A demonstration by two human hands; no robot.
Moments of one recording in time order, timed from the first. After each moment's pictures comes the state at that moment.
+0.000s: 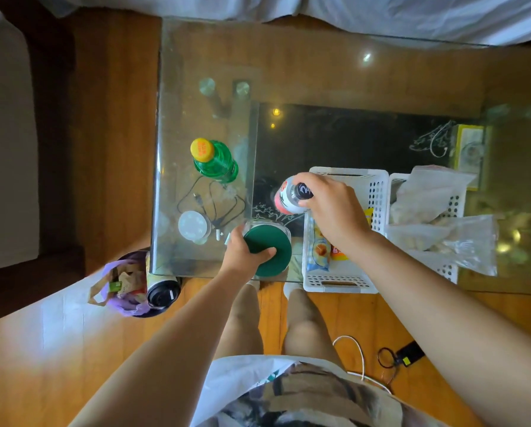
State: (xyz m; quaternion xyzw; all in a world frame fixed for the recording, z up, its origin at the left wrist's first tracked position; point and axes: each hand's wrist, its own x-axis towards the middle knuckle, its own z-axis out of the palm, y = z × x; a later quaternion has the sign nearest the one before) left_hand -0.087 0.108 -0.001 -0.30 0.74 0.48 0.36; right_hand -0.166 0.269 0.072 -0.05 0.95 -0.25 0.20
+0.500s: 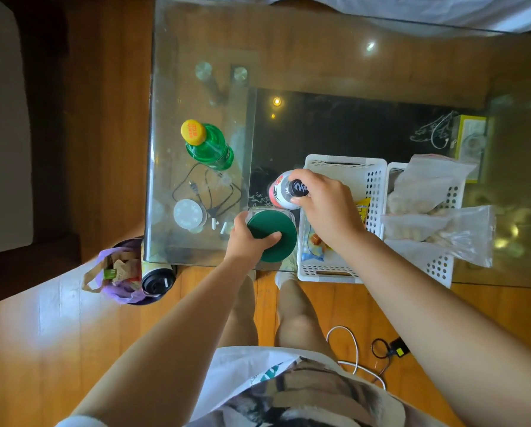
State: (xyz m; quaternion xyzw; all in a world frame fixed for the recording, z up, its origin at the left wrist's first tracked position) left_hand -0.086 0.128 -0.004 -0.33 0.72 0.49 0.36; right_hand -0.151 0.271 0.069 -0.03 0.94 -0.27 0.20
